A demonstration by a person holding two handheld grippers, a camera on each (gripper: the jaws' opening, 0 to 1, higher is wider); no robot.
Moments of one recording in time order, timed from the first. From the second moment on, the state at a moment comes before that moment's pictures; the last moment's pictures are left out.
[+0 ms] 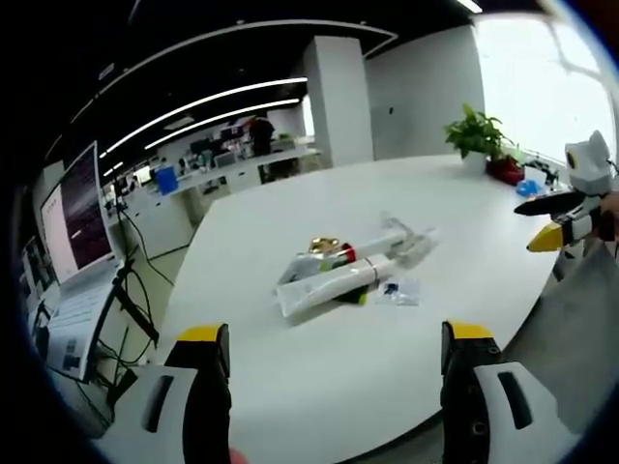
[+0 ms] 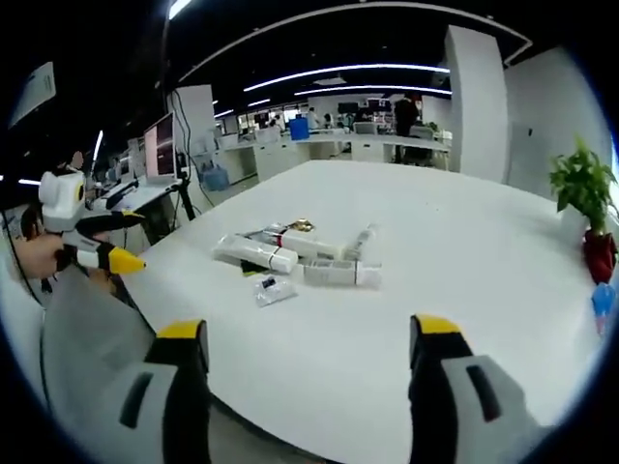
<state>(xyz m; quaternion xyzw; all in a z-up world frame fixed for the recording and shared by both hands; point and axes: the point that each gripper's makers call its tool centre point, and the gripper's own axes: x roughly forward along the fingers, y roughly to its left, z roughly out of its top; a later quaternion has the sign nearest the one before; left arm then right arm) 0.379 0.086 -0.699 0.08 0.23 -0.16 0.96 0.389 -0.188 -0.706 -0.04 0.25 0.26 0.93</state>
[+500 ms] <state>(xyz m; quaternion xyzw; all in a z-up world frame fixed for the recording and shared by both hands) 0.379 0.088 -0.703 0.08 0.24 -0.16 0.95 0.444 -0.171 -0.699 -0.09 0.24 0.32 0.91</state>
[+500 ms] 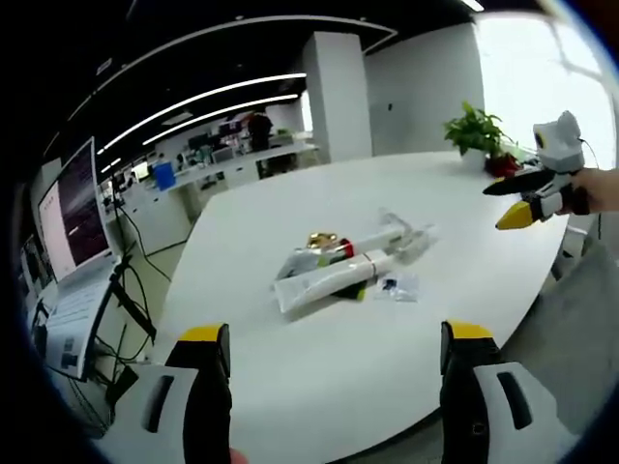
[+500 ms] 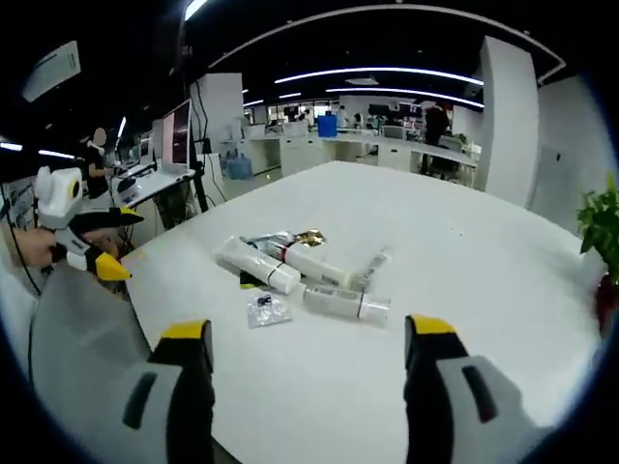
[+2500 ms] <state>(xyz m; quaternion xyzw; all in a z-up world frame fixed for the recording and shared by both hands) 0.381 0.092 -0.709 0.06 0.26 -0.15 0.95 0.597 -0.070 -0.775 -0.32 0.33 0.48 0.75</state>
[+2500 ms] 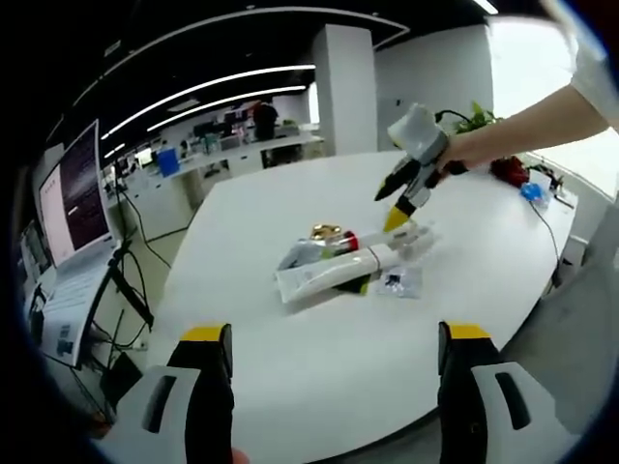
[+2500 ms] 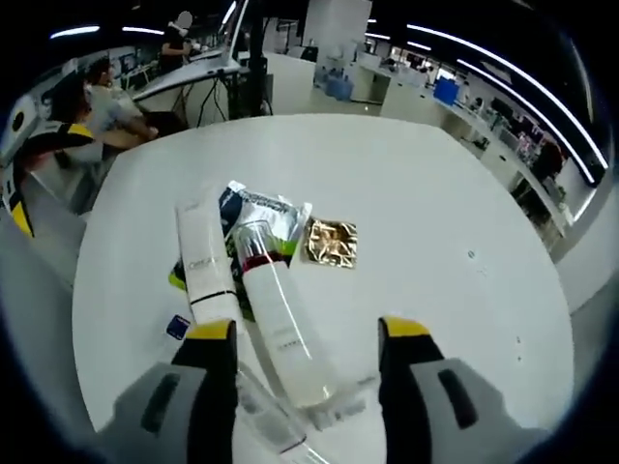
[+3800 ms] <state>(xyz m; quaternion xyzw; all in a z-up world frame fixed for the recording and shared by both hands) 0.380 0.091 -0.715 0.07 0.27 -0.15 0.95 0.590 -0.027 -0.827 -0.44 0.38 0.55 0.60</state>
